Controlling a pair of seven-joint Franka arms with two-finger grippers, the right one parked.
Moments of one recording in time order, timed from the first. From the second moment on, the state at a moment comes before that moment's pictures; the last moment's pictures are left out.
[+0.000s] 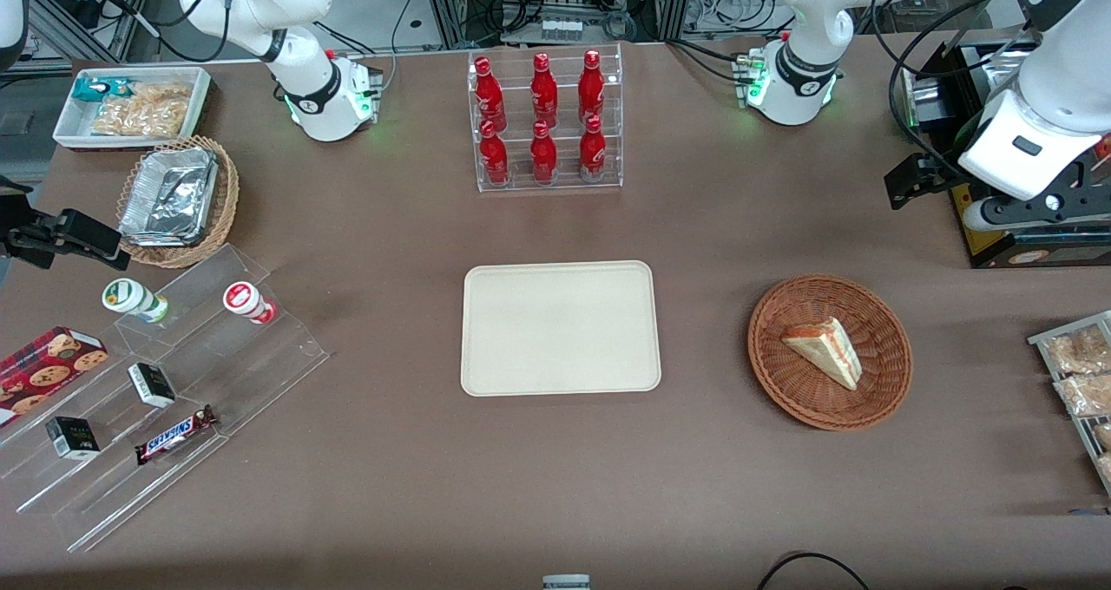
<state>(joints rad) 0.06 -0.03 -0.21 -1.60 0.05 1.47 -0.21</state>
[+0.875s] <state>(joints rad) 0.11 0.25 -0.17 -1.64 0.06 1.53 -0.35</state>
